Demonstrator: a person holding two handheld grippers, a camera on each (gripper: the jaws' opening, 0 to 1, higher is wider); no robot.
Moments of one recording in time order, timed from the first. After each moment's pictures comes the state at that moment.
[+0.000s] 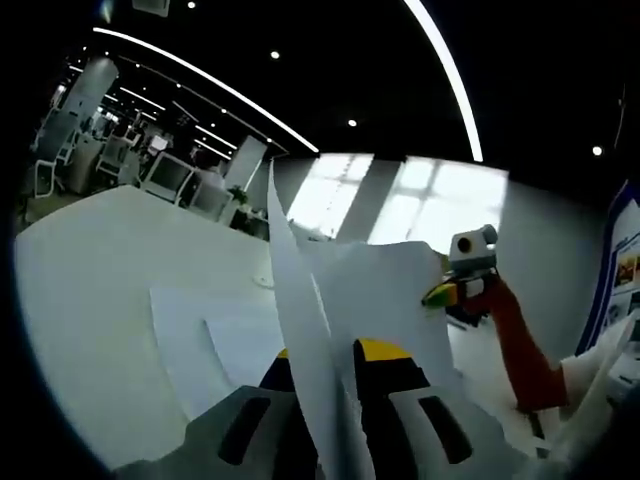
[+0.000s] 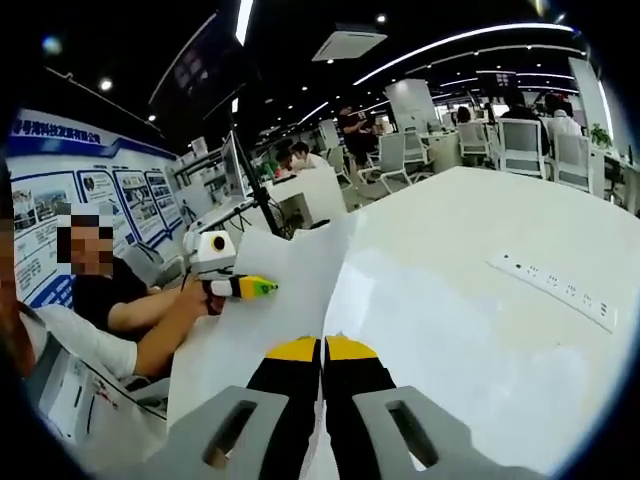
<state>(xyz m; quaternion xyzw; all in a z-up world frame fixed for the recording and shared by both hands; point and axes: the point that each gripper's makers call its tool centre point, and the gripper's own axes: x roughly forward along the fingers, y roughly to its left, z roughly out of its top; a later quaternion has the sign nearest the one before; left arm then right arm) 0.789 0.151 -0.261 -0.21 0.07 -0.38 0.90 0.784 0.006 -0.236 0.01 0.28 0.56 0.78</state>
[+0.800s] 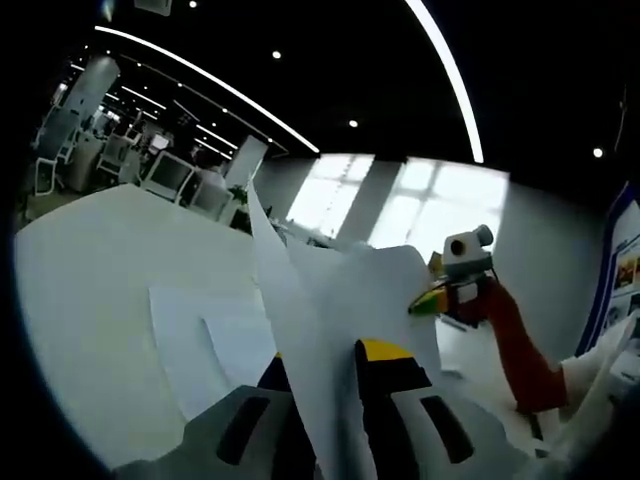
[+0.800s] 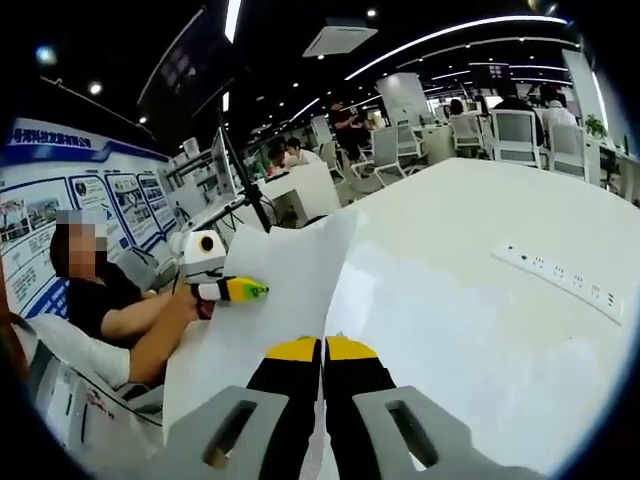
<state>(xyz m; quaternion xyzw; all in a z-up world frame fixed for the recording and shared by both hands) 0.792 0.152 -0.260 -0.22 0.07 -0.38 0.90 0.789 0.025 -0.249 0.01 0.29 0.55 0.78</state>
